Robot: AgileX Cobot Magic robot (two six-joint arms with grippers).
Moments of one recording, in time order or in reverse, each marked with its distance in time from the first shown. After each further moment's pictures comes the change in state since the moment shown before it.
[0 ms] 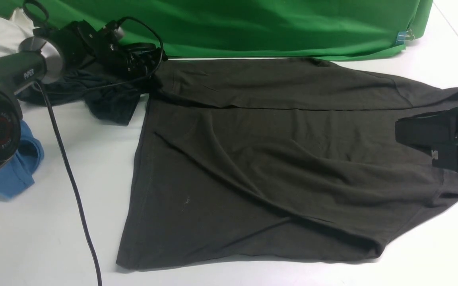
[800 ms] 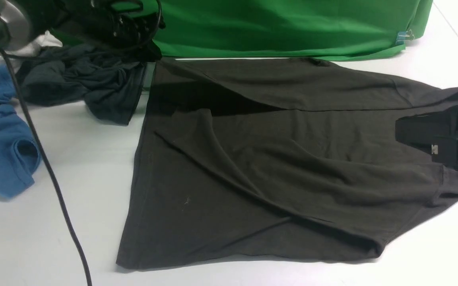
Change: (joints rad) right arm 0.000 0.000 0.000 0.000 0.000 0.053; left arm 0.003 -0.191 0.000 -0.039 0.212 0.174
